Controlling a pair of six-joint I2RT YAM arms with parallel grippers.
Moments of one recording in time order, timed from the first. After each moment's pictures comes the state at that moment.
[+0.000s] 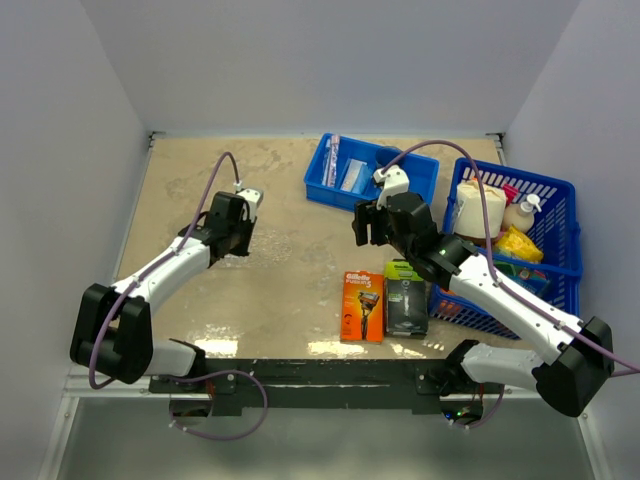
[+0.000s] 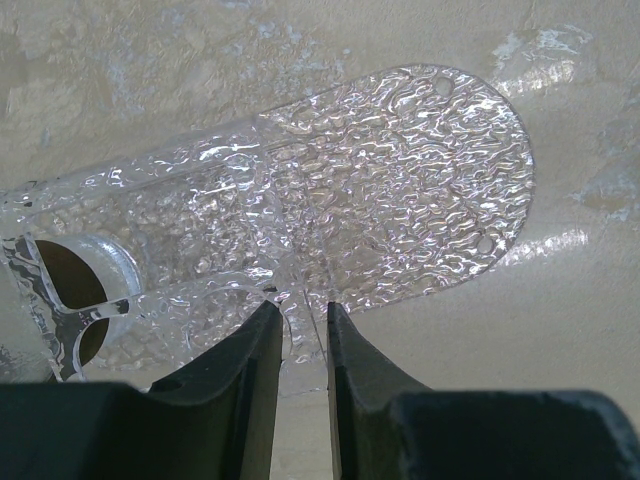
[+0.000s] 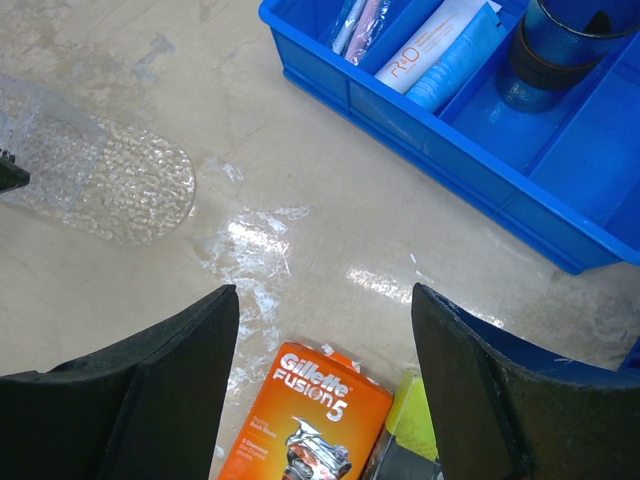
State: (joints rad) left arm -0.33 1.36 0.84 -0.37 -0.10 0.00; right arm 0.70 1.16 0.97 -0.28 0.27 0.25
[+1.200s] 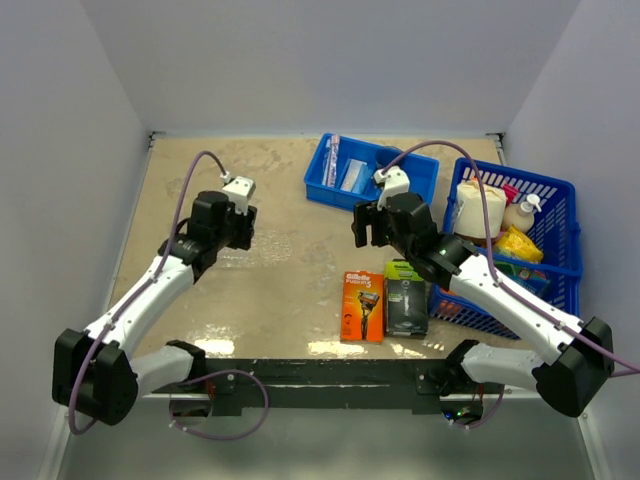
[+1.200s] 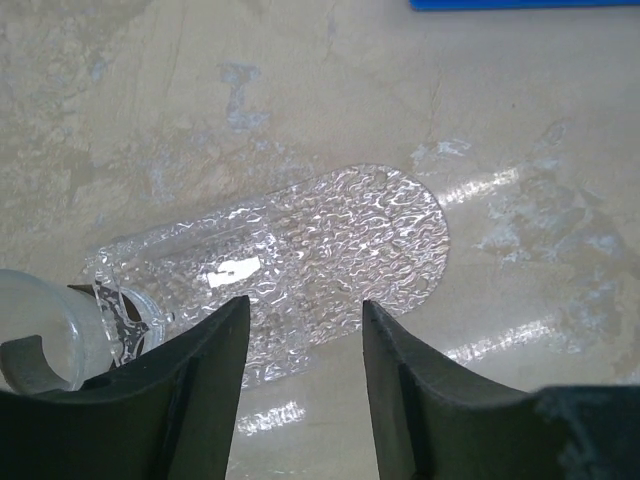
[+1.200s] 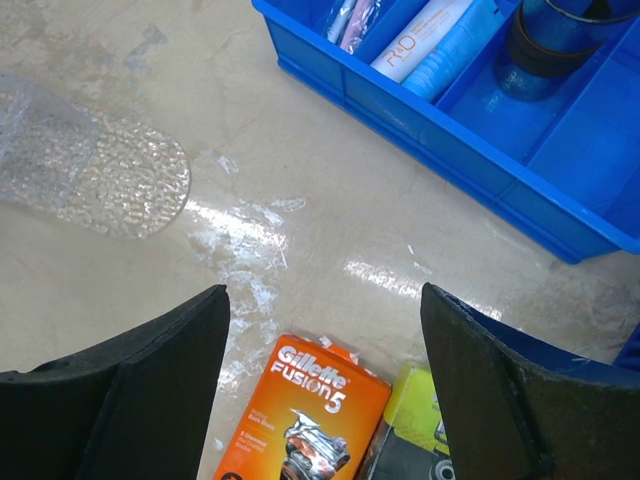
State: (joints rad) left arm -0.33 1.15 0.82 -0.31 -0.04 0.00; right arm 0.70 1.16 0.97 -0.30 0.27 0.26
